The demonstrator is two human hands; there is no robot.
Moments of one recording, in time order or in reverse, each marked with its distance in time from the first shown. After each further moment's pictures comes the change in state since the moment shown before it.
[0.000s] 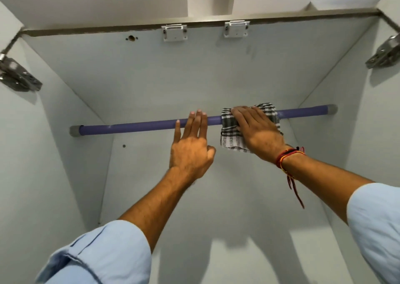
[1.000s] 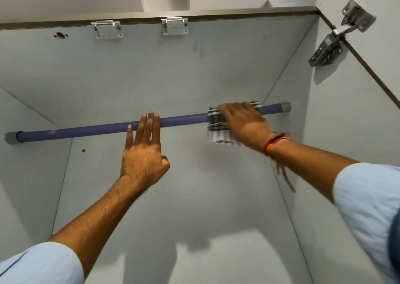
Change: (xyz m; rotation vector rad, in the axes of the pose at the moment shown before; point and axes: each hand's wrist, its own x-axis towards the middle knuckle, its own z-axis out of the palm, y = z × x) left_hand -0.002 0.013 0.006 0.059 -0.045 -0.077; right_hand -0.018 0.078 -0.029 -0.064 -0.174 0.031
